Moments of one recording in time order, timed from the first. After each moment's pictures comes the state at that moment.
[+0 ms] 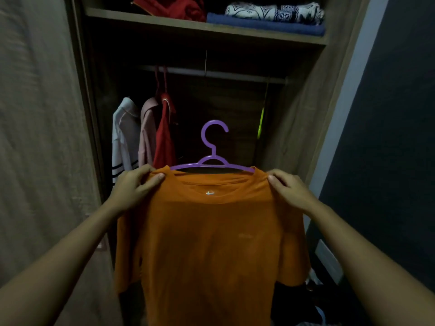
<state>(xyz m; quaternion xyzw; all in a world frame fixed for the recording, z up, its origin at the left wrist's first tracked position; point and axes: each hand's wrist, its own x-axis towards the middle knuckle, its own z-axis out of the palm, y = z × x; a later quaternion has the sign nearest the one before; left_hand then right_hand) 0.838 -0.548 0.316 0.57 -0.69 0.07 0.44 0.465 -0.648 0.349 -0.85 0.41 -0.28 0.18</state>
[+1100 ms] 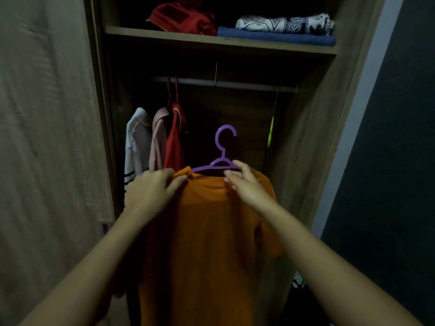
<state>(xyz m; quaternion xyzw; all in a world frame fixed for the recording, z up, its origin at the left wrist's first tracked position) 0.779 -0.514 0.360 0.71 -0.60 0.19 0.33 0.579 -0.593 0.377 -0.70 0.36 -0.37 0.49</state>
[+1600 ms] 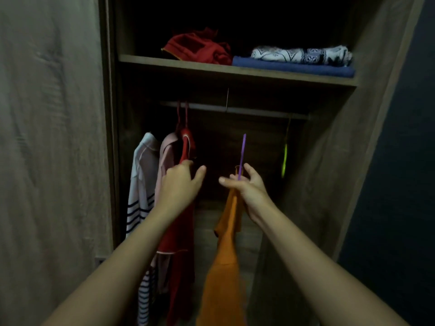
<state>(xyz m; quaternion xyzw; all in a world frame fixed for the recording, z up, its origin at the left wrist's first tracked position) 0.782 -0.593 0.415 0.72 -0.53 0.09 0.45 0.634 -0.650 0.414 -0.59 0.33 -0.47 0.58</state>
